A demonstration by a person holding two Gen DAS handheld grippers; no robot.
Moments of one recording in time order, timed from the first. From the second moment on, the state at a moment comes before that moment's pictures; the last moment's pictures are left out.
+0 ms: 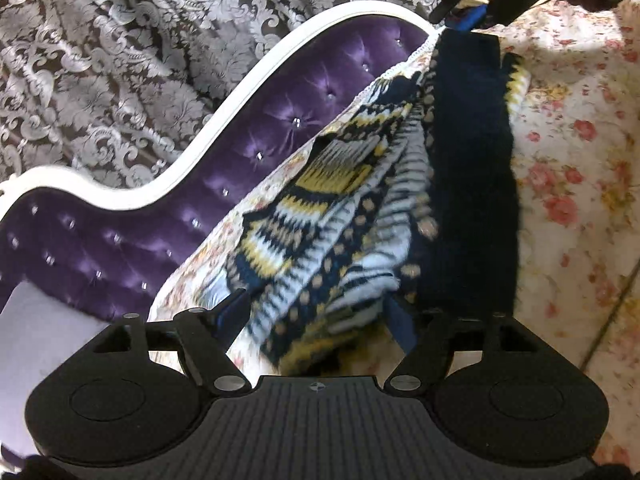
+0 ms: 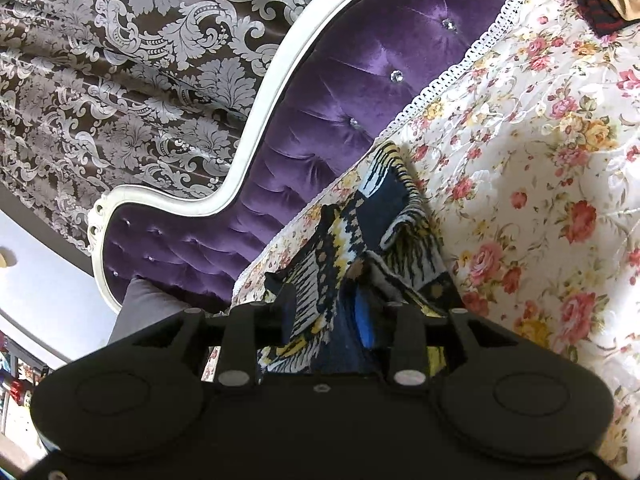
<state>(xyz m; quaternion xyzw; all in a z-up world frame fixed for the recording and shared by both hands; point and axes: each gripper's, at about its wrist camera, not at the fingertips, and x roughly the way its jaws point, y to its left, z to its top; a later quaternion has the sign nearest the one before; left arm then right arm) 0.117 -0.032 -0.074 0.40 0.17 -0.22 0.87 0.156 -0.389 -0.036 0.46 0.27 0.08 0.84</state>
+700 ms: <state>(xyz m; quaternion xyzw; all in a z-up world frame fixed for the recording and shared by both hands) 0.209 0.041 -0.042 0.10 0.31 -0.18 0.93 0.145 -0.388 -0.031 0.34 0.30 0.09 0.88</state>
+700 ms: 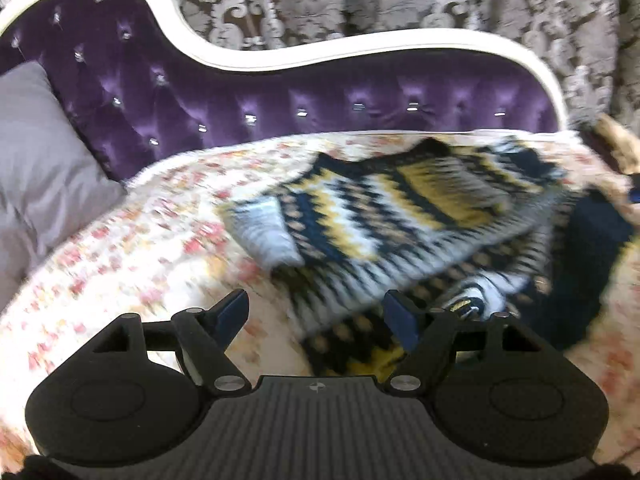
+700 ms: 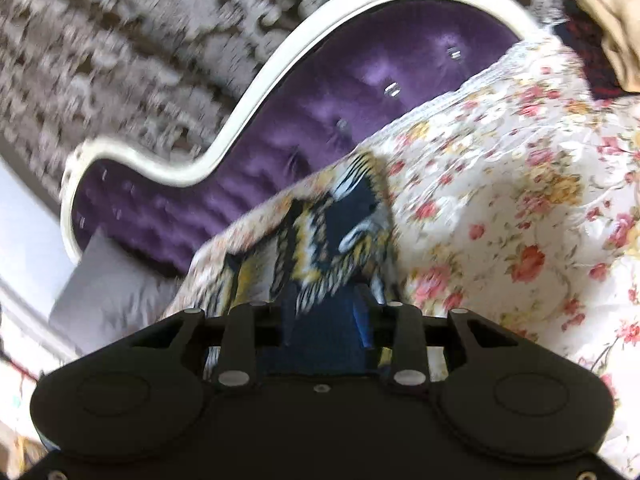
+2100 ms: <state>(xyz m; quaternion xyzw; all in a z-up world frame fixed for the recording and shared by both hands) 0.221 0.058 -0.036 0.02 0.30 -0.12 0.95 0.125 -0.271 -0.006 0.04 0.30 0.16 0.94</state>
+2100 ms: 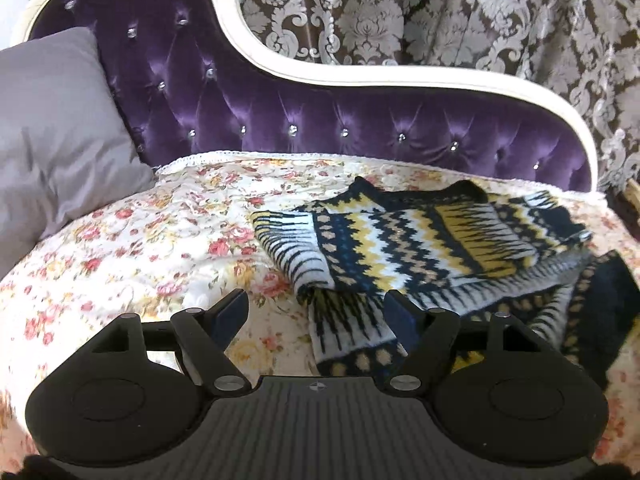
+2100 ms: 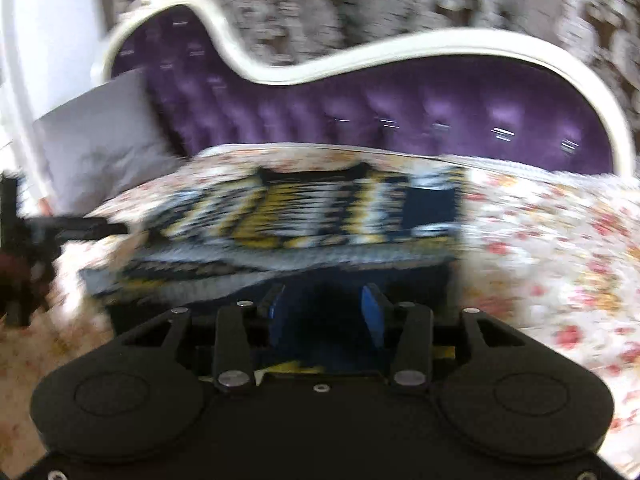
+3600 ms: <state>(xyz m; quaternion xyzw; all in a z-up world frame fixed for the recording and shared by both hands) 0.257 -0.025 -0.068 0.21 0.29 -0.24 0.90 0.272 -0.223 -0.022 0.31 0.33 0.23 0.86</state>
